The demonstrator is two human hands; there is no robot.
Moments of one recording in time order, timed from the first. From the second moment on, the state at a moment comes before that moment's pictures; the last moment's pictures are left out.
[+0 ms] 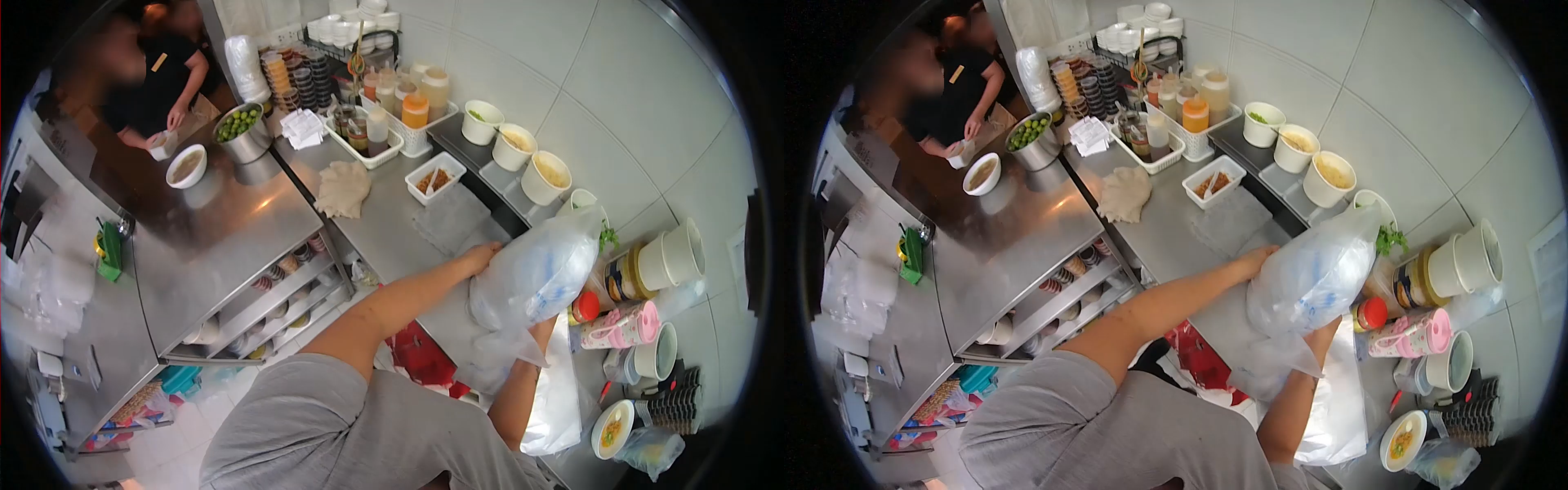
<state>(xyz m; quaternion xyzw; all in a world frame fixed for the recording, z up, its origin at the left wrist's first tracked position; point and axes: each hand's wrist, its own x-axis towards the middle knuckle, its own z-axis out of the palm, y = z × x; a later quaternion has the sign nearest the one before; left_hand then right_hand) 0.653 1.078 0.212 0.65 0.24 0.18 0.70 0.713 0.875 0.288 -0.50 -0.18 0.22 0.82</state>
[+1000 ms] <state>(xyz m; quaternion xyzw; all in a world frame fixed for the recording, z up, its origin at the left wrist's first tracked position) 0.393 1.220 0.275 0.76 0.58 0.30 -0.01 0.697 0.830 0.277 -0.73 -0.12 -0.04 0.67</state>
